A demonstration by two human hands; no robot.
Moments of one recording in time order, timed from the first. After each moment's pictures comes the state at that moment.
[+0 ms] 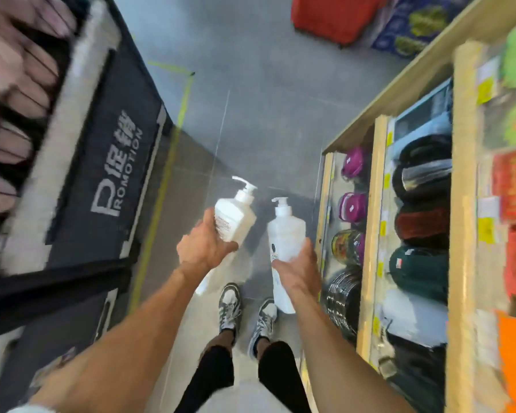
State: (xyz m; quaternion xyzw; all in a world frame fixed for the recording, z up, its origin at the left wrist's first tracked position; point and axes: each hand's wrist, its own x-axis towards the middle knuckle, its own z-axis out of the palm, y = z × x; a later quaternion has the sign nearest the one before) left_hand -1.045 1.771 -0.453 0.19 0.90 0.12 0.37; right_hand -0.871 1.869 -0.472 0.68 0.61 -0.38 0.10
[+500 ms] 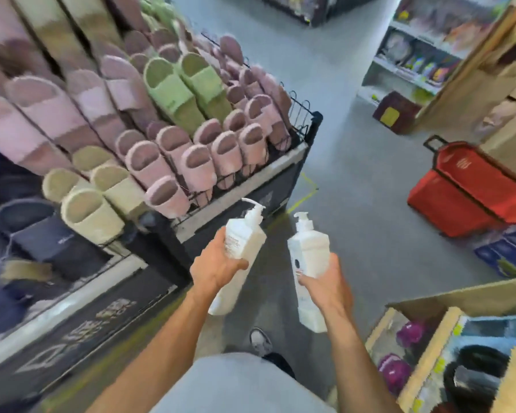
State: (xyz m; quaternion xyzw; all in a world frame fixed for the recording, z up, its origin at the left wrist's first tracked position) left_hand -1.066 1.614 -0.245 -0.10 0.92 0.32 0.20; right_hand -0.995 1.841 -0.258 0.37 0.84 -0.37 0.11
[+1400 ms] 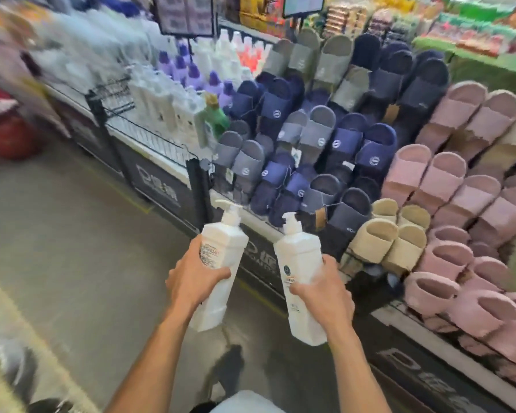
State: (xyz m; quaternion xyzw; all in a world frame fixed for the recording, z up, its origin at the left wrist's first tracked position) left_hand -0.716 1.369 -0.190 -0.66 0.63 0.36 -0.19; right_hand -0.946 1.484 -0.177 -0.35 0.87 -0.23 0.25
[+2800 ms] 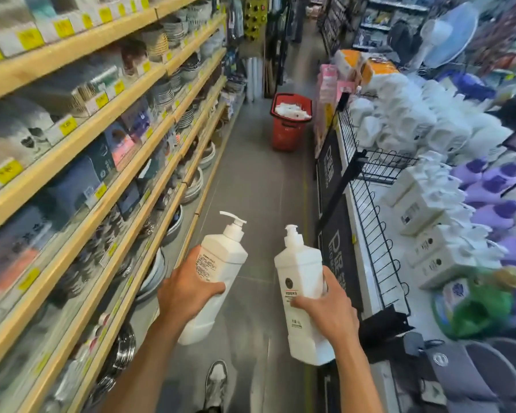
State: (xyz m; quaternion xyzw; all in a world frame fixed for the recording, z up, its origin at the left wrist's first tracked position) left_hand -0.437 1.142 -0.188 -0.89 0.25 0.21 -0.33; right_hand -0.666 0.982 -0.176 -0.74 0.56 -0.06 0.37
